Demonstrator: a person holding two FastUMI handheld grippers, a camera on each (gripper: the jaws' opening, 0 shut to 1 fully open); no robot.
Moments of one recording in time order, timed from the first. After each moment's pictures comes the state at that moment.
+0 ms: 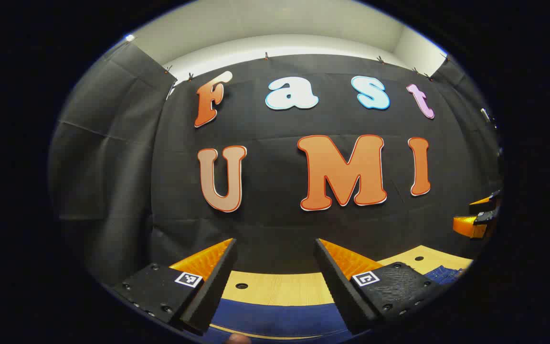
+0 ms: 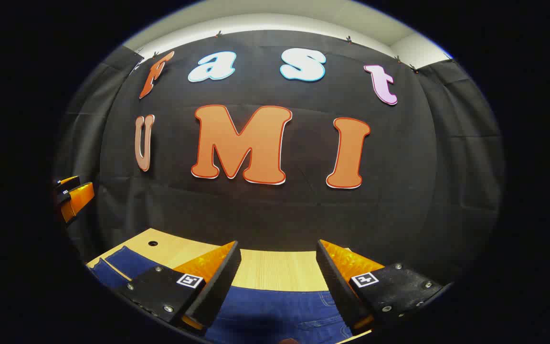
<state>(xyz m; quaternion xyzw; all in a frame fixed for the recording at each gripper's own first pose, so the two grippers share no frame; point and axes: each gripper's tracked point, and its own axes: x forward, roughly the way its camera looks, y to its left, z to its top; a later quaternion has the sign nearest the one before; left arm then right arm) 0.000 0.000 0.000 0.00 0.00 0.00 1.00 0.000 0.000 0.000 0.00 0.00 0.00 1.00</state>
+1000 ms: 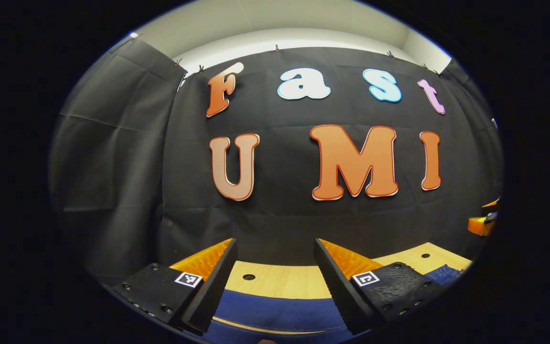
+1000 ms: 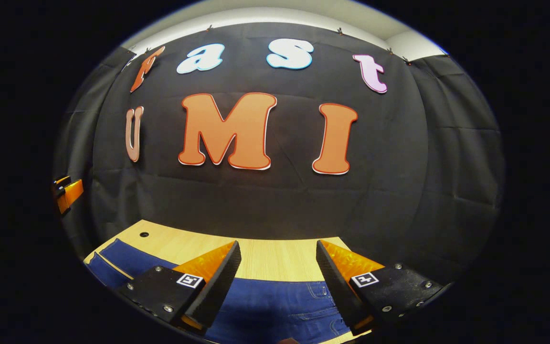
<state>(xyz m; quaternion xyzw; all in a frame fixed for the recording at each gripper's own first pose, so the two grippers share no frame) -0.001 0.027 -0.036 -0.01 0.05 0.04 1.00 -0.005 -0.044 -0.035 0.00 0.04 -0.03 1.00</state>
